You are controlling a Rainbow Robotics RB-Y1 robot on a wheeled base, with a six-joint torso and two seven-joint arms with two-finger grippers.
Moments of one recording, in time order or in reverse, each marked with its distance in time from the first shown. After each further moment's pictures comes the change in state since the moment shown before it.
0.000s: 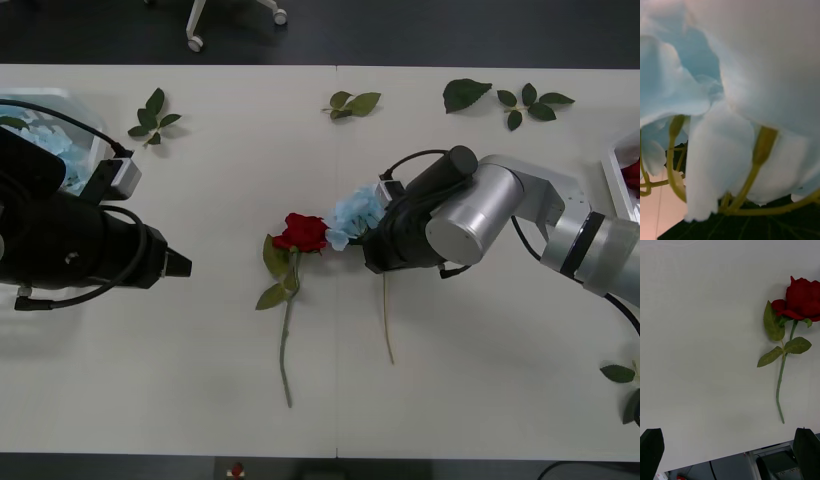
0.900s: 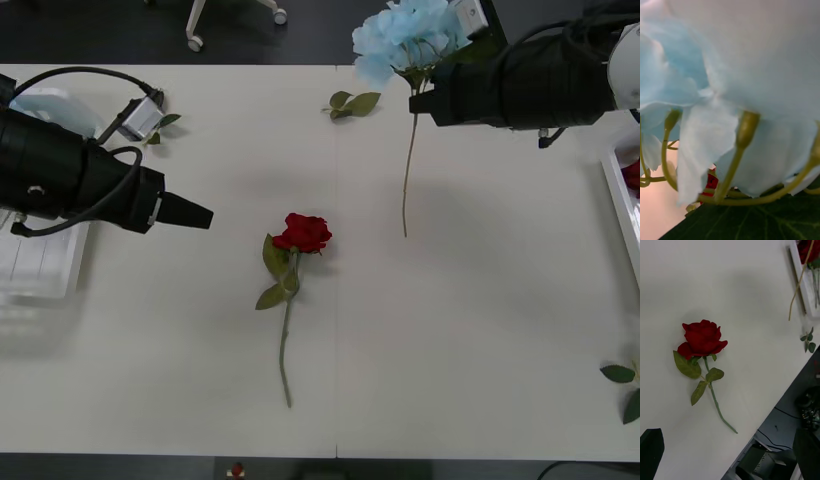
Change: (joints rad) right arm 0.000 -0.282 -0.416 -0.107 -0.666 -0.168 0.655; left arm -0.105 -0.149 0.192 0.476 0.553 -0.100 -0.774
